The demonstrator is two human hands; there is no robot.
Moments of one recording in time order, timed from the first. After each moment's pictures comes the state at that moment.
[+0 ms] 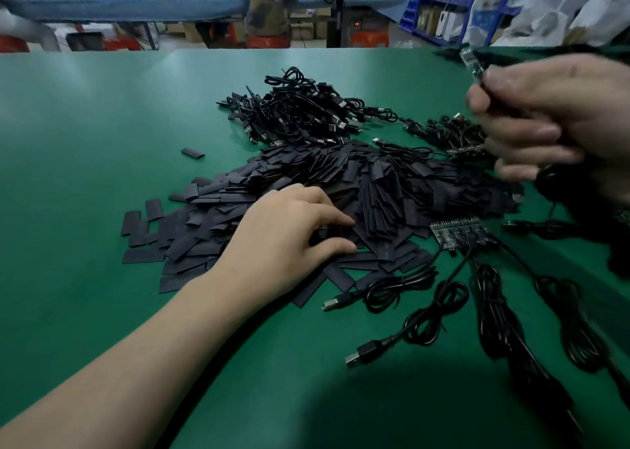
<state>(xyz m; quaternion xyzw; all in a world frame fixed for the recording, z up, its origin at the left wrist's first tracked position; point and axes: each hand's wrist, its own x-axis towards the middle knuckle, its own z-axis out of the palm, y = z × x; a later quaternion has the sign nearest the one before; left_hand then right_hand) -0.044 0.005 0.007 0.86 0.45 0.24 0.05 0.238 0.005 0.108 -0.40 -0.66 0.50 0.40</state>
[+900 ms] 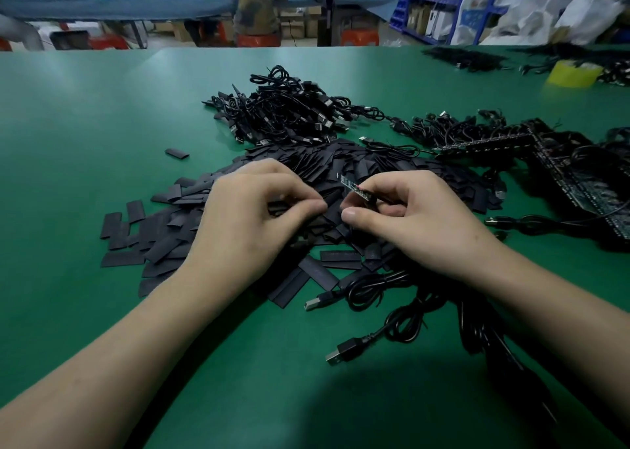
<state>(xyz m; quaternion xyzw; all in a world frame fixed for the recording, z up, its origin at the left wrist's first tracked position) -0.049 0.007 0.013 0.78 0.45 0.42 0.10 0.172 -0.002 0.019 -0.49 -0.73 0.30 0.37</state>
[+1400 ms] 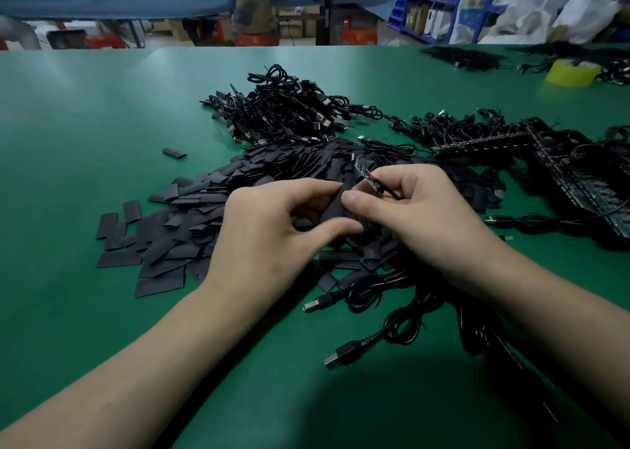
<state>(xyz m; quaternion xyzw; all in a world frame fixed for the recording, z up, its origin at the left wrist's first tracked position) -0.028 -0.011 0.007 0.76 0.42 0.48 0.13 0.168 -0.006 0.019 -0.46 -0.66 0.39 0.44</state>
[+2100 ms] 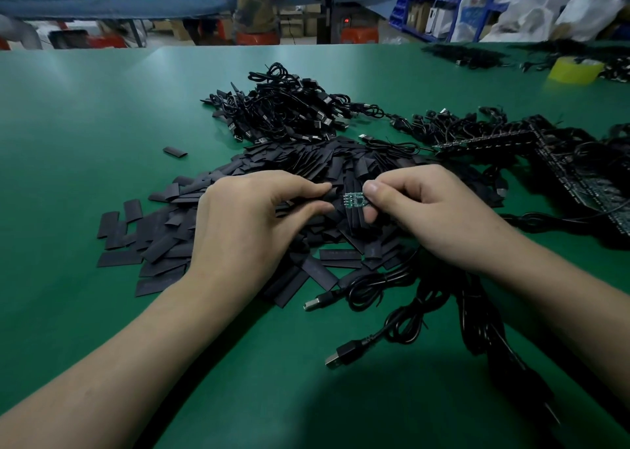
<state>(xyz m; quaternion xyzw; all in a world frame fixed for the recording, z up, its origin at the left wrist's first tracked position) -0.043 -0.002 0.010 0.78 0.43 0.46 0.03 0.181 -0.008 0.033 -0.51 -0.76 0.24 0.32</state>
